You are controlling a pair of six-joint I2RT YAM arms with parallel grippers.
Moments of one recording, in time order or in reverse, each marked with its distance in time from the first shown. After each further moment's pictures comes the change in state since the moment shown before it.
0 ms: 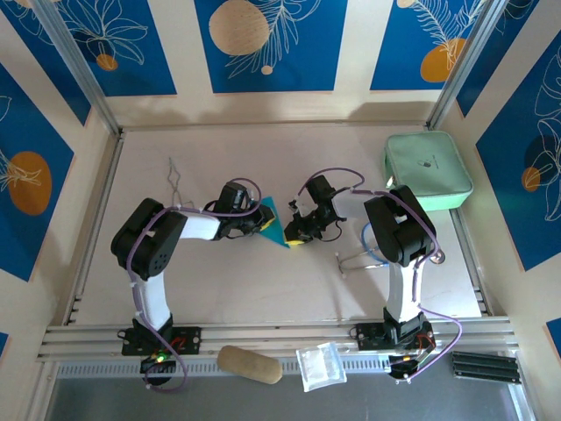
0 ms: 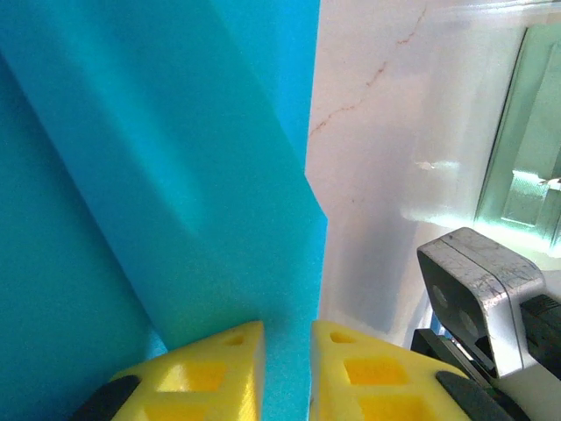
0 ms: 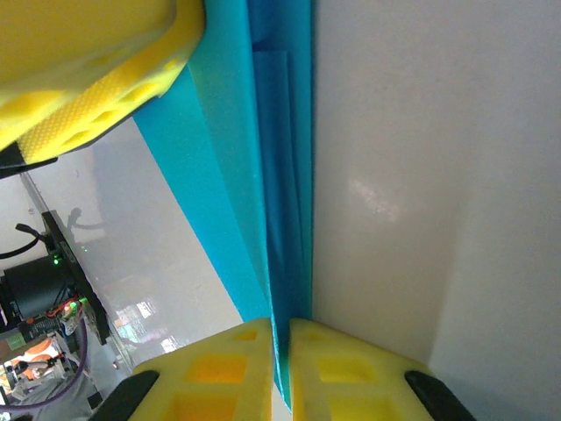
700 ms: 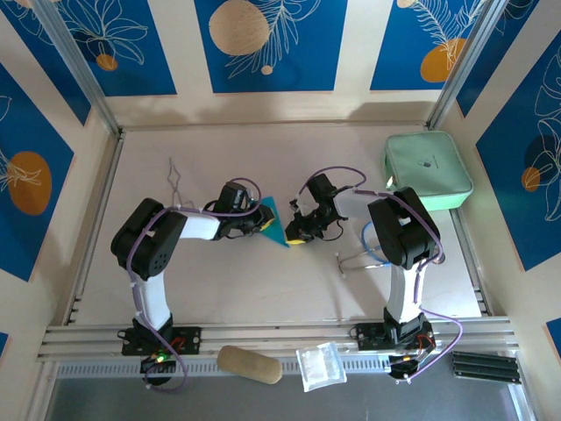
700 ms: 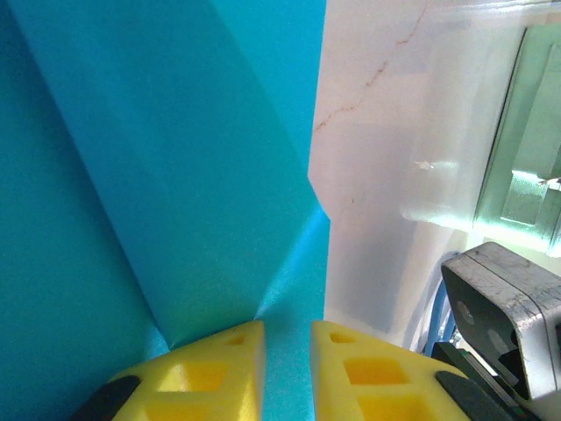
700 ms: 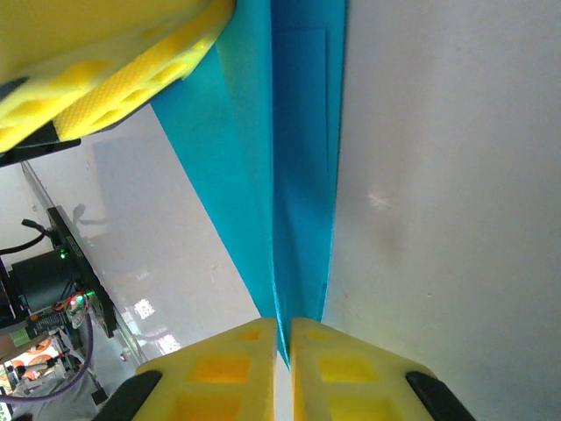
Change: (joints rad) left arm 0.002 0.000 0.000 0.000 0.002 0.000; right arm 0.000 -0.035 0.000 -0.041 0.004 0.000
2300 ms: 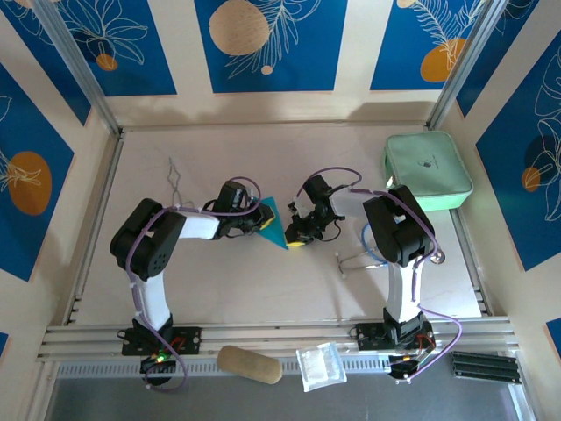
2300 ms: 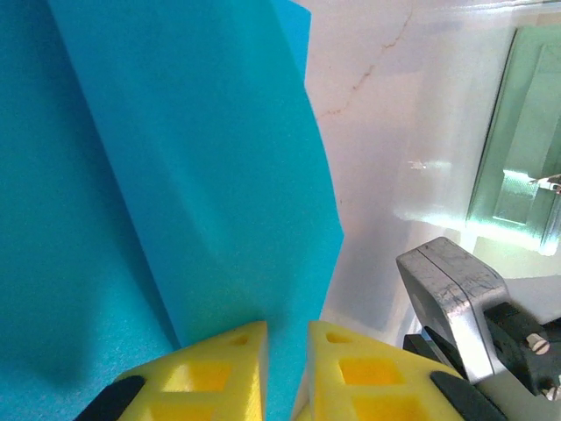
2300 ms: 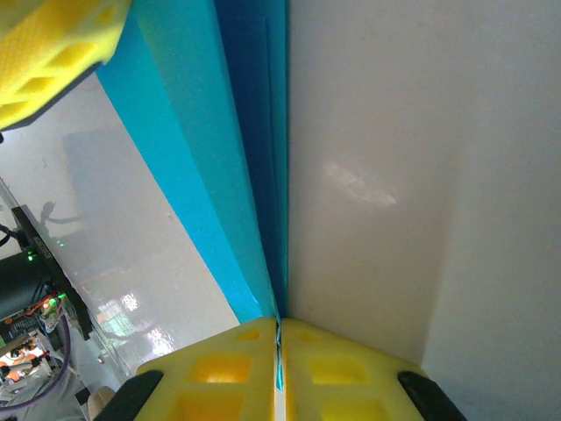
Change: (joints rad) left arm 0.011 -0.006 0.005 -0.001 0.008 0.001; right arm 0.023 0.043 0.038 -0.060 0.053 -0.019
